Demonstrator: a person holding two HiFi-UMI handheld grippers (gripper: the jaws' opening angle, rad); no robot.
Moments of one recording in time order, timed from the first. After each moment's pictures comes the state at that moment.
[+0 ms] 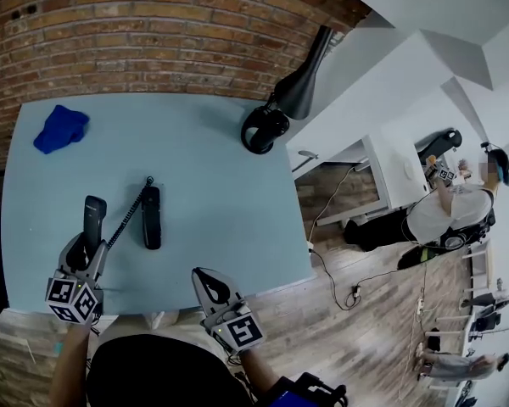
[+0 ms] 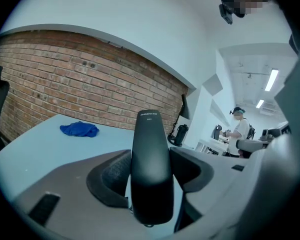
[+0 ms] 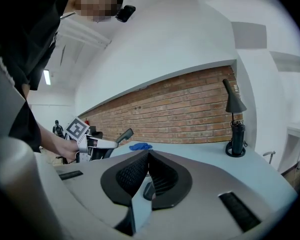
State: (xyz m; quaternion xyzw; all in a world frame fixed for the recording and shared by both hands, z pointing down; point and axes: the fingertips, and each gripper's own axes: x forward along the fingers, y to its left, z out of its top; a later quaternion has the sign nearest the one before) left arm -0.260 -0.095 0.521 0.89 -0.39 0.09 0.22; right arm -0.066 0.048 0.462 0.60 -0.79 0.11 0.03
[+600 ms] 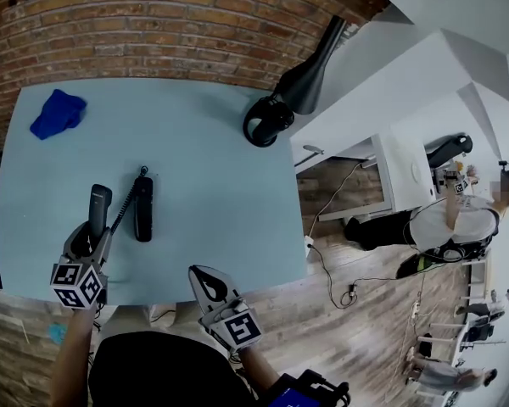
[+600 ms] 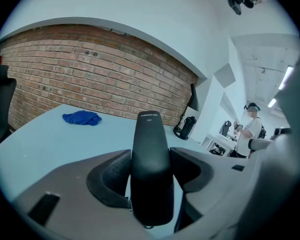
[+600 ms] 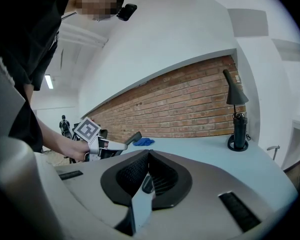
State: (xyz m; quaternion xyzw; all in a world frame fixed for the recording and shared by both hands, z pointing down) left arm -0.218 -0.100 0.549 0.86 -0.42 0.14 0.26; right arm -0.037 0.047 0.472 0.57 -0.81 0.15 0.04
